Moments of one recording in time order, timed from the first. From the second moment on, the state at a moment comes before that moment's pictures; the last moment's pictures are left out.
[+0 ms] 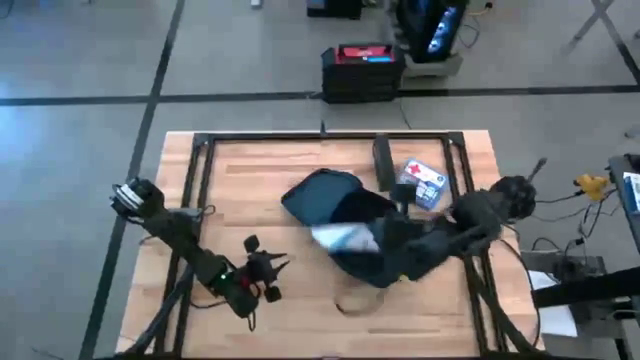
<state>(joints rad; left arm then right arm) -0.75 1.62 0.67 0.02 -1.06 -0.72 0.61 1.74 2.33 -1.56 0.62 0.39</state>
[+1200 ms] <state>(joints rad) -0.75 1.56 0.67 0.01 -1.07 -0.68 0.23 1.74 1.66 -0.85 0.22 0.02</state>
